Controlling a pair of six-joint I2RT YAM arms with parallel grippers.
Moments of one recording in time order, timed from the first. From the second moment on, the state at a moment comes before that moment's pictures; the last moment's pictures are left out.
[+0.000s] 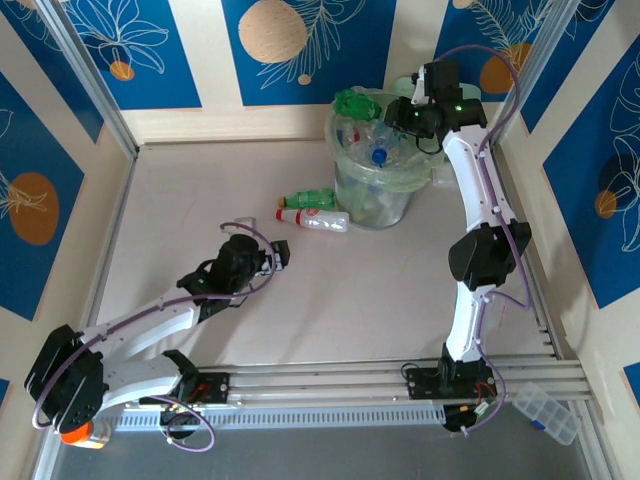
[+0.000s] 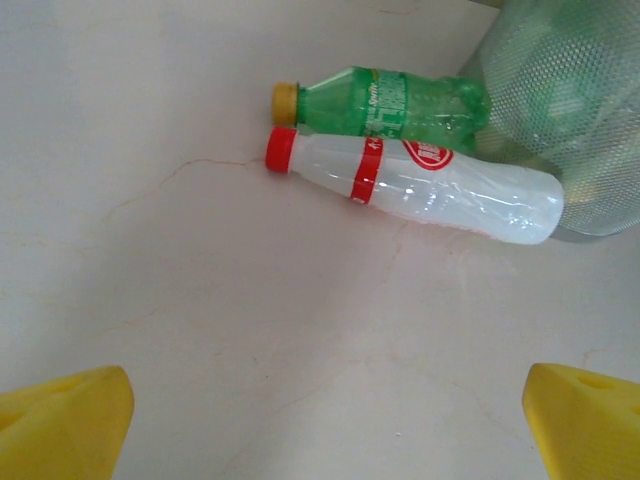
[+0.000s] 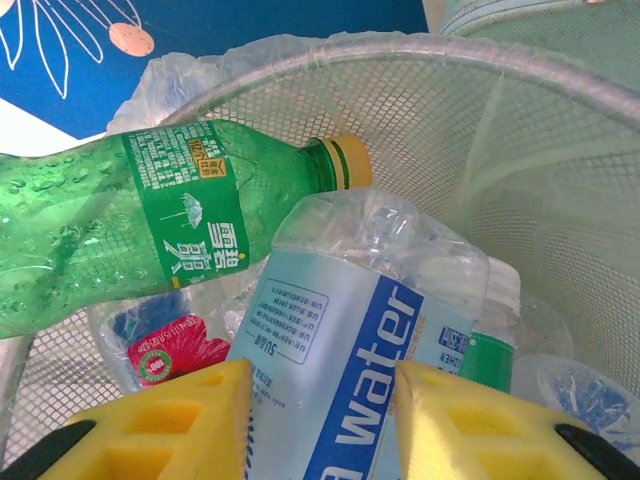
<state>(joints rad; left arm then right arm) -0.70 1.11 0.61 -0.10 -0.34 -0.62 0.15 2.02 2.28 -0.97 -0.18 0.37</state>
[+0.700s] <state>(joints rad) -0.63 1.12 0.59 -0.05 -0.30 -0.75 0.40 1.17 1.34 -0.59 -0.07 0.46</state>
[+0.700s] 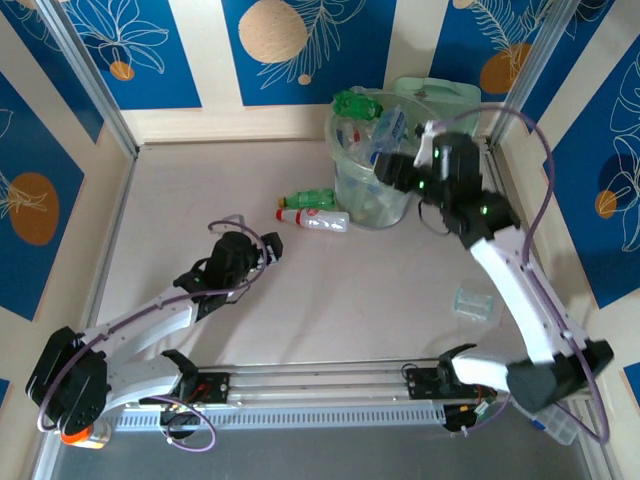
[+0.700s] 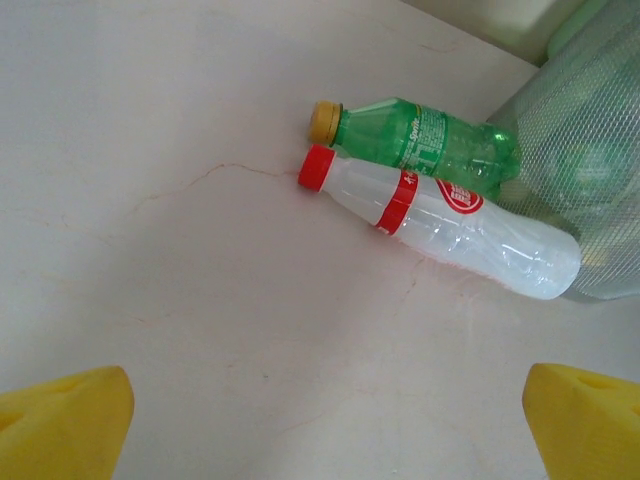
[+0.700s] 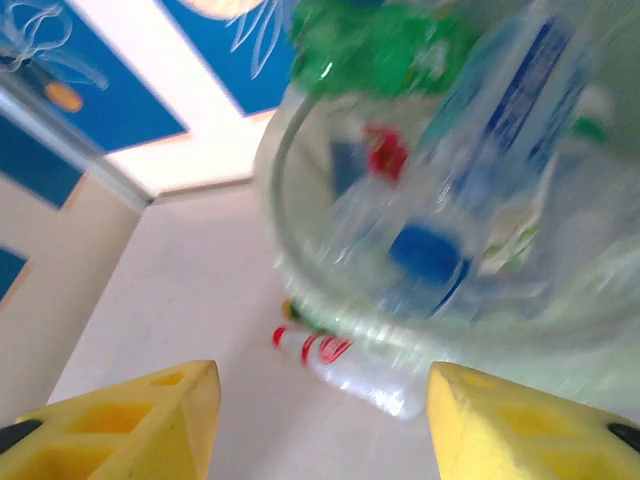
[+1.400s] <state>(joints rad) -0.53 1.73 0.92 0.02 -0.20 -1.18 0.71 0.62 0.43 0.01 0.12 0.64</state>
